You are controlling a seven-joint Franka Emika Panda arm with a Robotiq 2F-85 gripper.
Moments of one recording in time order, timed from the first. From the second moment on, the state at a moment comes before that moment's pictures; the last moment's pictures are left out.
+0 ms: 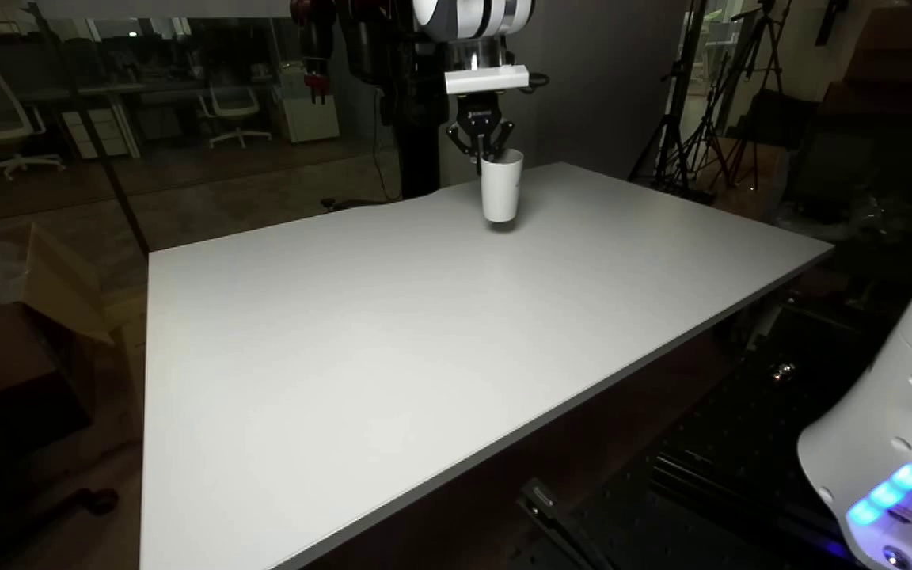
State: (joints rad) arm -0.05 0.69 -0.13 -1.49 0.06 2.12 0.37
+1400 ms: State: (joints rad) arm -0.12 0.77 -0.13 -1.49 0.15 2.12 0.36
